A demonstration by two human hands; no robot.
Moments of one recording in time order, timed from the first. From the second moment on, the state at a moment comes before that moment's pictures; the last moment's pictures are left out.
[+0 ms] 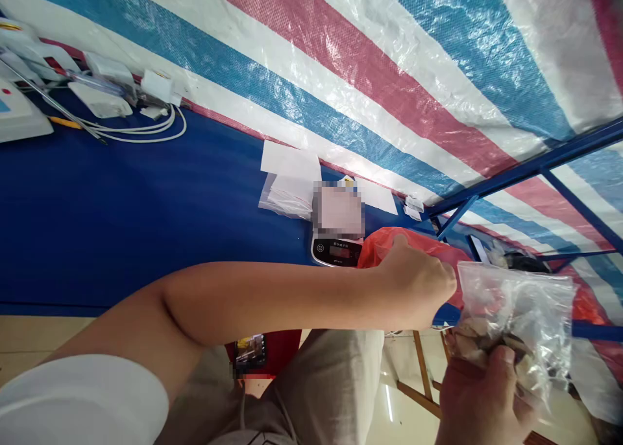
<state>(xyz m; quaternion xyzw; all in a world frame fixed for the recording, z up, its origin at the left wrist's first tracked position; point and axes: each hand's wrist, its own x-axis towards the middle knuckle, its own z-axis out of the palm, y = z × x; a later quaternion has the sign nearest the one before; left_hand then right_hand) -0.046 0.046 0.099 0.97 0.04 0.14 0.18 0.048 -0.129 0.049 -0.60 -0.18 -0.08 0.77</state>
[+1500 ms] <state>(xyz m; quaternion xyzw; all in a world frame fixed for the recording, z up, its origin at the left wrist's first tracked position) -0.042 0.105 0.110 0.94 0.07 0.14 0.31 0.108 -0.040 0.150 -0.78 -0.62 0.06 -0.02</state>
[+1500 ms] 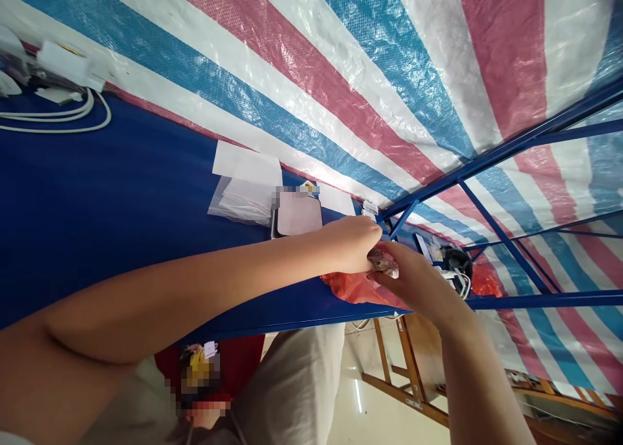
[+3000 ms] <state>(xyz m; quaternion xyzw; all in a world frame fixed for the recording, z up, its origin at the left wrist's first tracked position) -0.024 0.117 0.092 0.93 -0.09 0.22 0.29 0.123 -0.041 0.138 -0.80 -0.60 0.02 -0.01</state>
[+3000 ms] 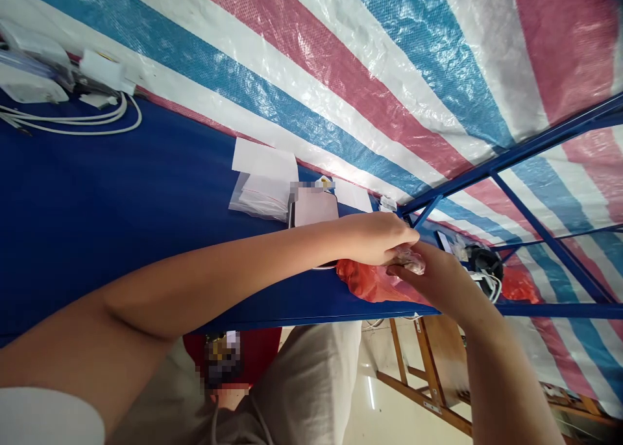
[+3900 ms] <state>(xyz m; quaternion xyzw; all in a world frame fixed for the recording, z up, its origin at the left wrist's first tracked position) -0.014 0.119 0.077 0.86 -0.05 0.29 0.42 0.130 -0.059 0.150 -0.80 -0.59 -0.03 0.12</state>
